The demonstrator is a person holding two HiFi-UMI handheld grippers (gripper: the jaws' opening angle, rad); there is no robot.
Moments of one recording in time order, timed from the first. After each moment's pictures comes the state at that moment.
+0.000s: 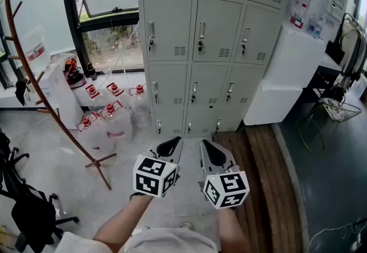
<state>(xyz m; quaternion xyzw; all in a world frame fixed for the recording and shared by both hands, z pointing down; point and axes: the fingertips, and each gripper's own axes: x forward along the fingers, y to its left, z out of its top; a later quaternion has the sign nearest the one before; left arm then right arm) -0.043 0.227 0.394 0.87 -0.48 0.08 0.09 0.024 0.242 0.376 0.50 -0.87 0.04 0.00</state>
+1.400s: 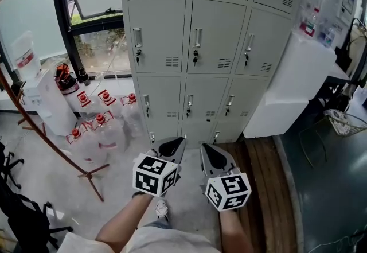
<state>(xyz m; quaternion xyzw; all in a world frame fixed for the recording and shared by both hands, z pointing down) 0.004 0.066 0.402 0.88 -0.46 0.08 0.10 0.062 0.086 0.391 0.48 -0.88 0.05 0.02</state>
